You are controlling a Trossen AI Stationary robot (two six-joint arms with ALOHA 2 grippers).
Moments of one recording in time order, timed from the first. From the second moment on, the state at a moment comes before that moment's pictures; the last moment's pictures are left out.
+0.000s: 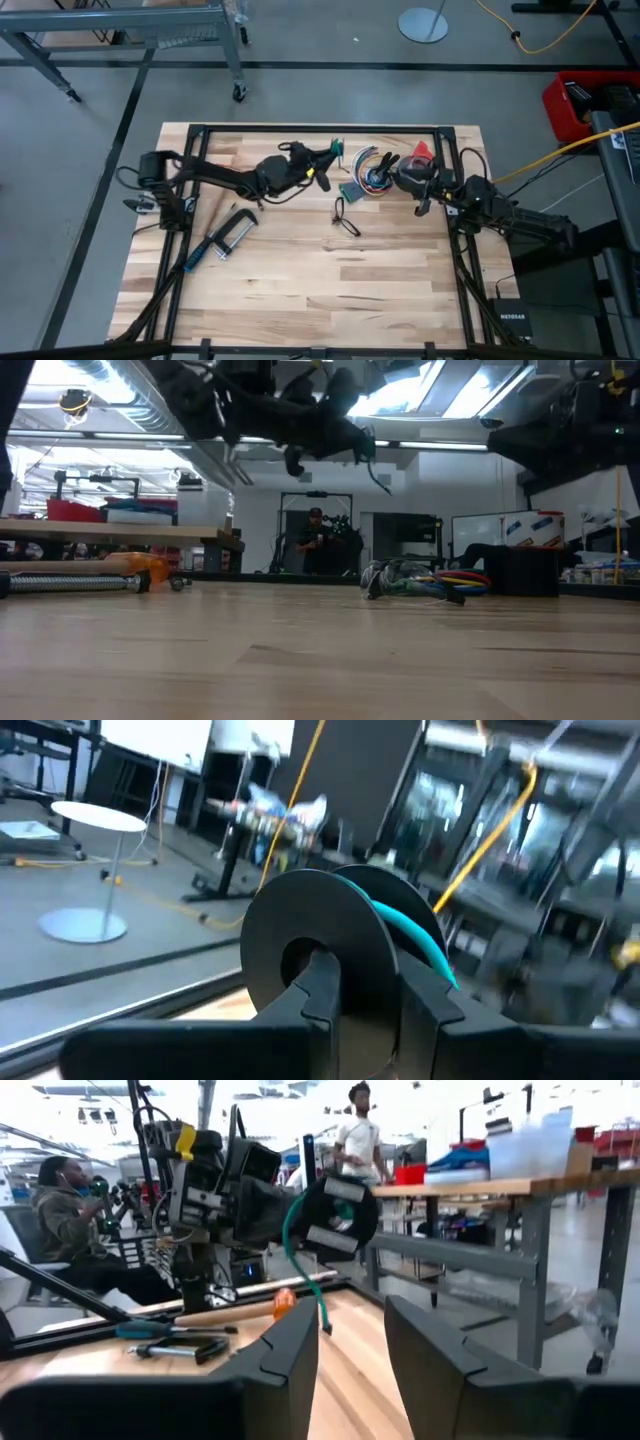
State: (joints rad) left arm 0.14 1.79 0.93 1.00 -0.43 -0.33; right arm -0.28 0.09 0.01 0.24 0.06 0.08
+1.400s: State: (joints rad) left arm 0.08 2.07 1.37 0.94 -0.40 -0.28; right arm -0.28 0.68 0.13 0.46 0.04 0.12
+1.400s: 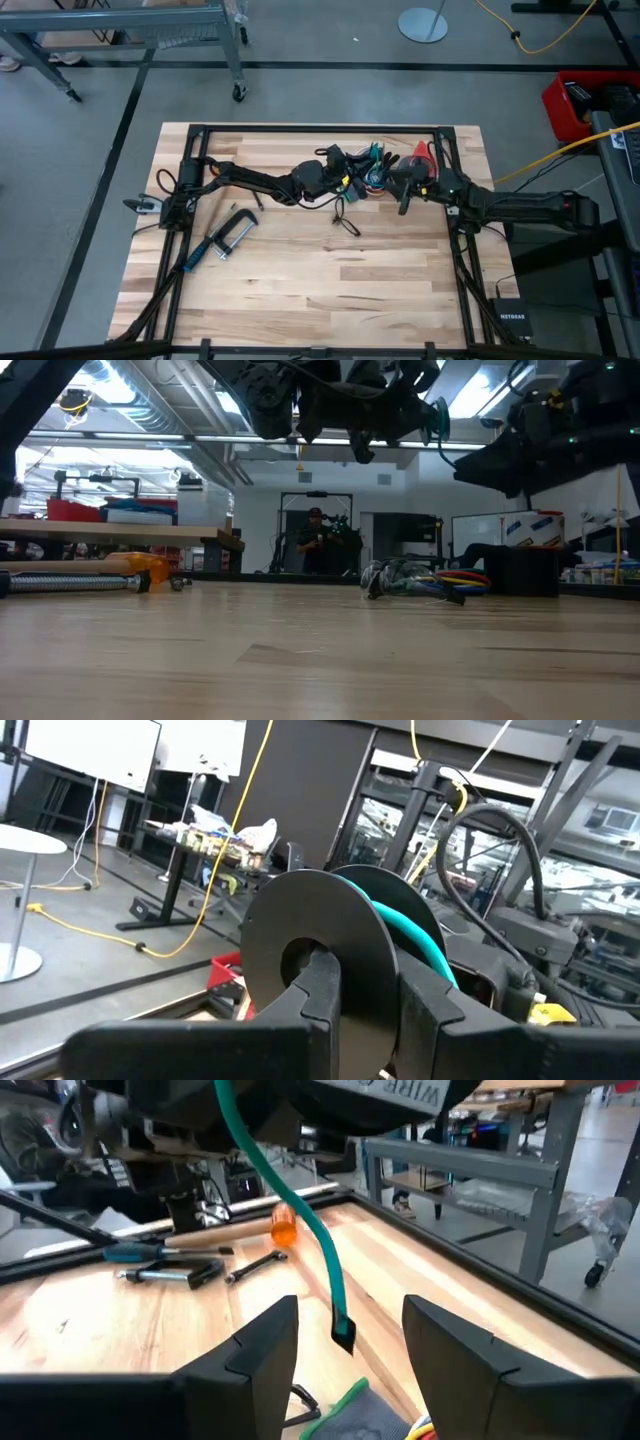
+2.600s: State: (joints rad) left arm 0.08 2.07 1.37 0.70 -0.49 0.13; right arm -0.28 0.80 0.20 0.47 -0.18 0.13
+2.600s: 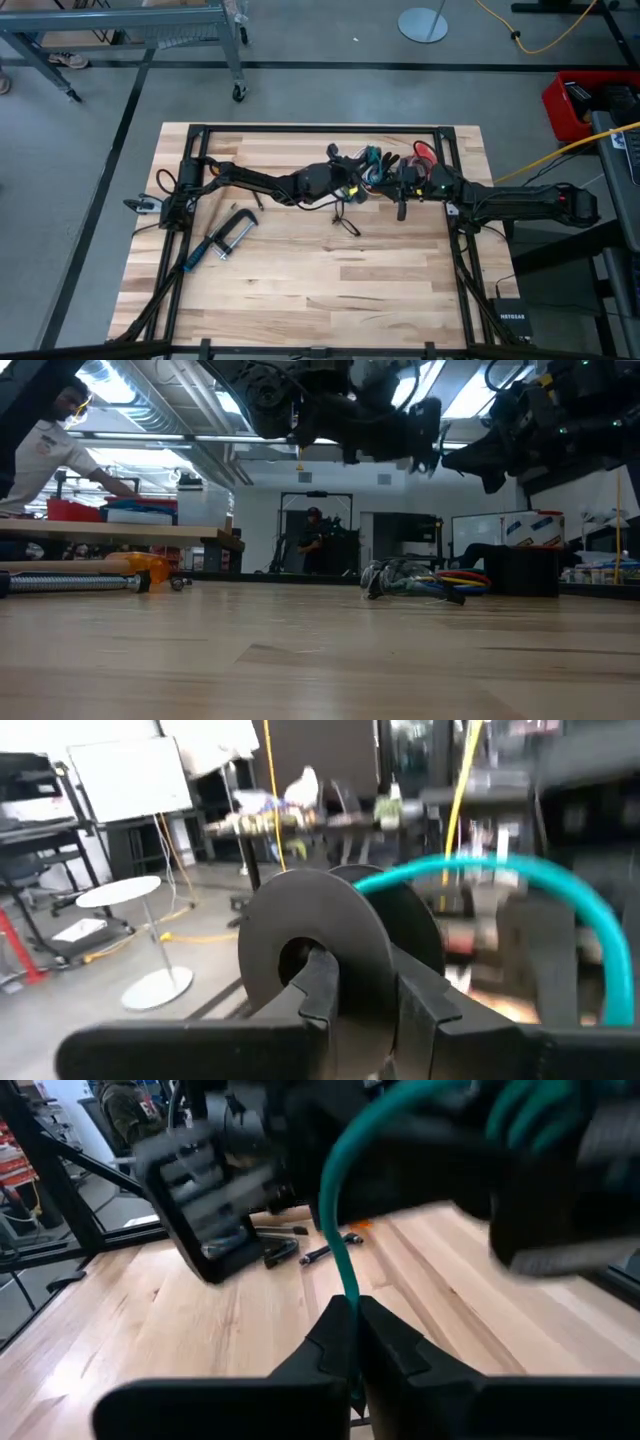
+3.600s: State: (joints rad) left arm -0.02 1.96 1.37 0.33 -0.16 0.16; right arm -0.28 0.76 0.21 0.36 0.24 -0.08
